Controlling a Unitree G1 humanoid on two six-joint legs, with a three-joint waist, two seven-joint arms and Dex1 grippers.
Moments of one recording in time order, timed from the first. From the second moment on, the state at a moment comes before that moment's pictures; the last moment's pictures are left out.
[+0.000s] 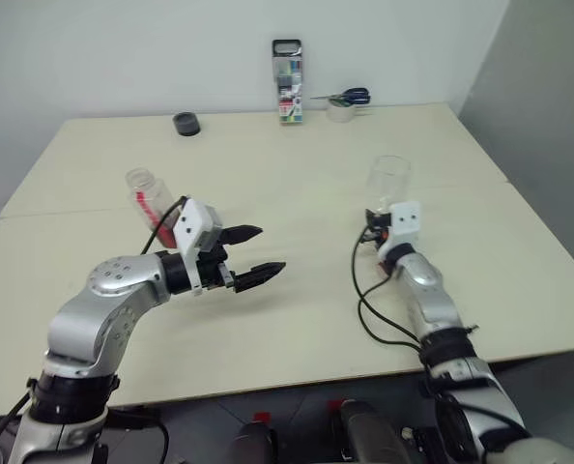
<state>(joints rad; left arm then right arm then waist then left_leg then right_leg) -0.25 0.65 0.11 -0.38 -0.55 0.63 -0.79 -0.71 -0.04 -0.02 0.71 0.09 -0.11 0.22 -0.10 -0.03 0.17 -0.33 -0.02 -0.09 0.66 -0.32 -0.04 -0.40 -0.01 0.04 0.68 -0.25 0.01</state>
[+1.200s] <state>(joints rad) 0.13 0.54 0.39 -0.73 -0.63 0.71 -0.37 -1.04 0.15 0.02 1.29 -0.03 -0.43 0.24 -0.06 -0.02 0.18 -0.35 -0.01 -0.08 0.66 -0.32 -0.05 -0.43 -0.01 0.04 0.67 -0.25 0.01</state>
